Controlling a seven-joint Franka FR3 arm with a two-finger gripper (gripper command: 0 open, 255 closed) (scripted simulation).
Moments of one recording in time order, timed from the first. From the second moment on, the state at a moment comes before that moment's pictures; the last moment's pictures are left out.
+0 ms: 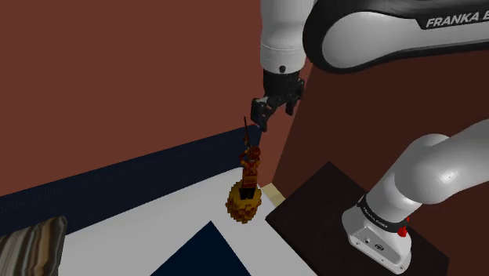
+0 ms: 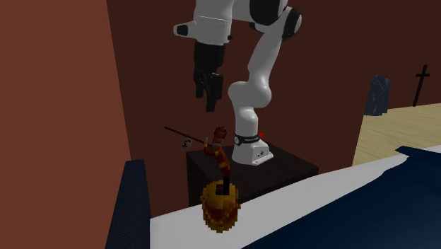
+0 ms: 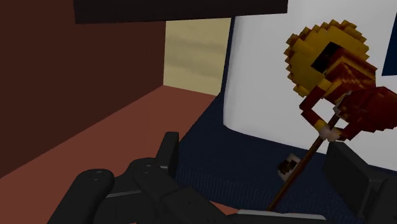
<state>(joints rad) -0.01 -0.47 0.63 -2.23 0.04 1.71 0.63</state>
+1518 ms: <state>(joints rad) -0.07 -0.10 0.90 -2.15 -0.19 1.84 1.02</state>
